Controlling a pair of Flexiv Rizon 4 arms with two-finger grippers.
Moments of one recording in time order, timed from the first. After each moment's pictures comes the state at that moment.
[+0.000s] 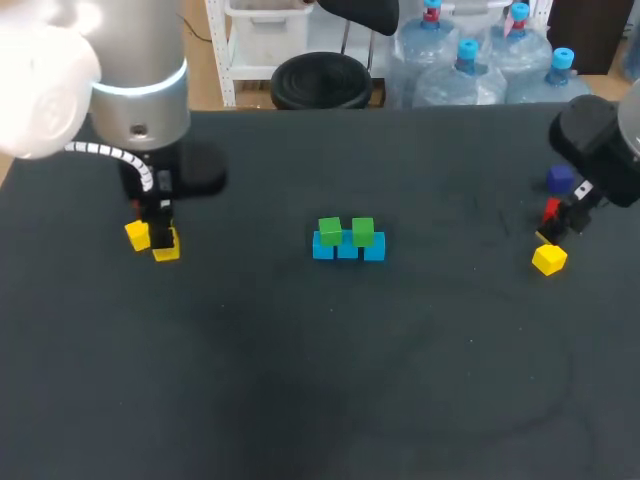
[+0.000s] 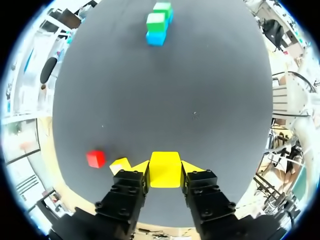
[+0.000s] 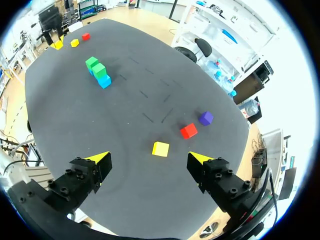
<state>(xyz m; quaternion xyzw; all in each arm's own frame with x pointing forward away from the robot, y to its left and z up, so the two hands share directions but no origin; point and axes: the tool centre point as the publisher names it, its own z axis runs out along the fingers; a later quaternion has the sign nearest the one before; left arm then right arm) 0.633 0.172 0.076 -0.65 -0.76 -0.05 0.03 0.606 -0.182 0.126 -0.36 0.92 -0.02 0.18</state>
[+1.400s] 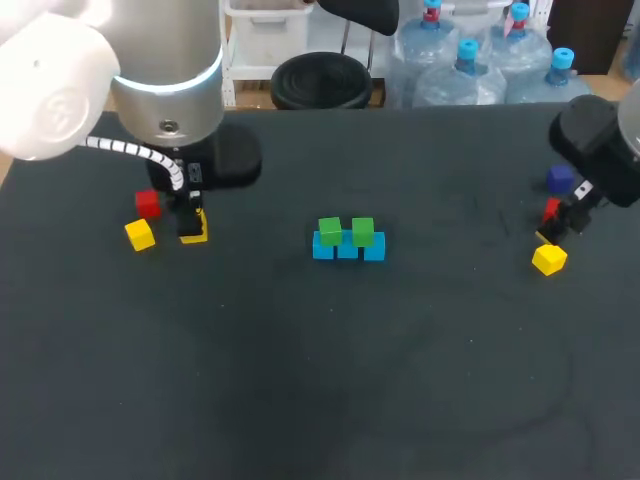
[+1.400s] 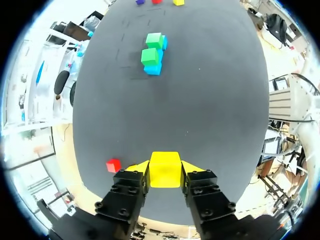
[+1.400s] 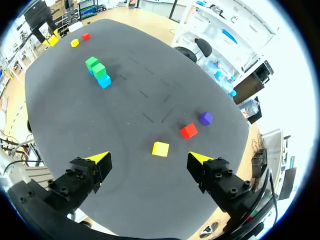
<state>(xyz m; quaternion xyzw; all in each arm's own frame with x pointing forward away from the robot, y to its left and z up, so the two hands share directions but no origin) 0.617 0.125 0.121 -0.67 -0.74 -0.09 -0.02 0.606 -0.182 0.126 -0.36 0.92 -0.02 0.18</state>
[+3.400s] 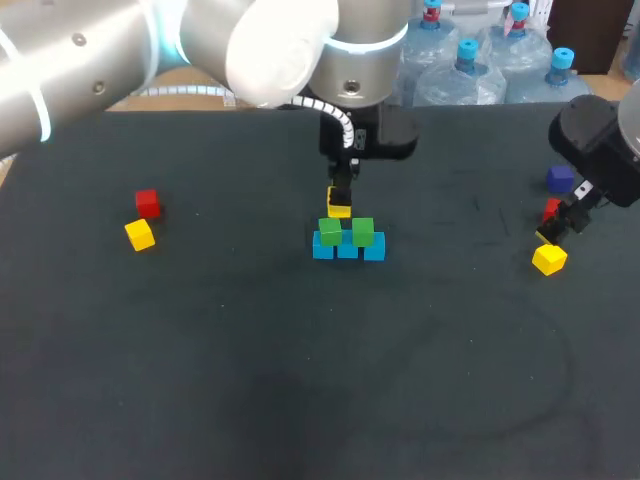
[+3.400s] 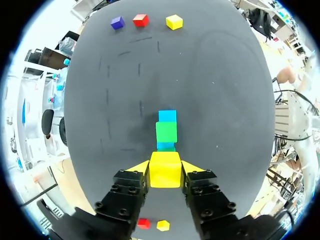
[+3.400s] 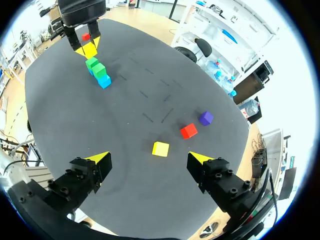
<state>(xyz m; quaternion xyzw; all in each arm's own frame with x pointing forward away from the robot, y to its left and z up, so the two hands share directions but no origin) 0.691 -0.057 0.088 -0.73 -0.68 -0.04 0.00 0.606 -0.182 0.126 -0.36 0.92 -0.02 0.18</state>
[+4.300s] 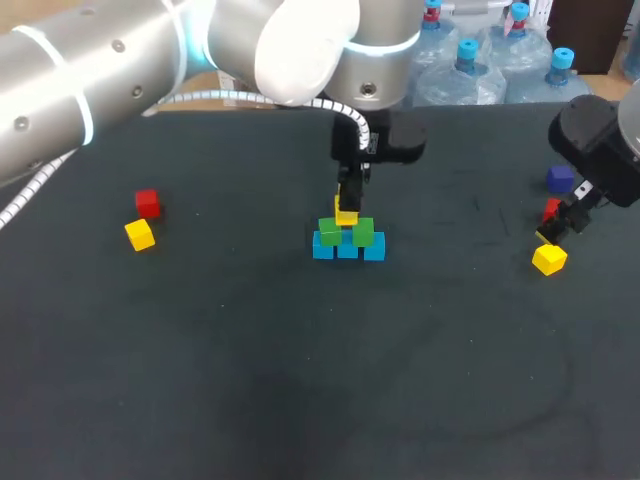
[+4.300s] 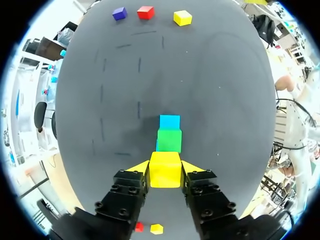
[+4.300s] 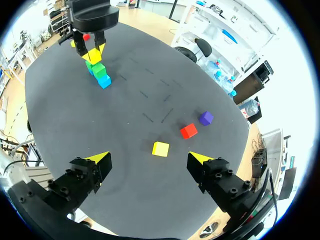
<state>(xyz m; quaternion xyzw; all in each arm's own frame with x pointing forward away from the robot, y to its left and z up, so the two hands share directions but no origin) 0.696 -0.065 0.068 -0.71 -0.71 -0.03 0.03 0.606 -0.182 0.126 -0.36 0.92 -0.02 0.18</state>
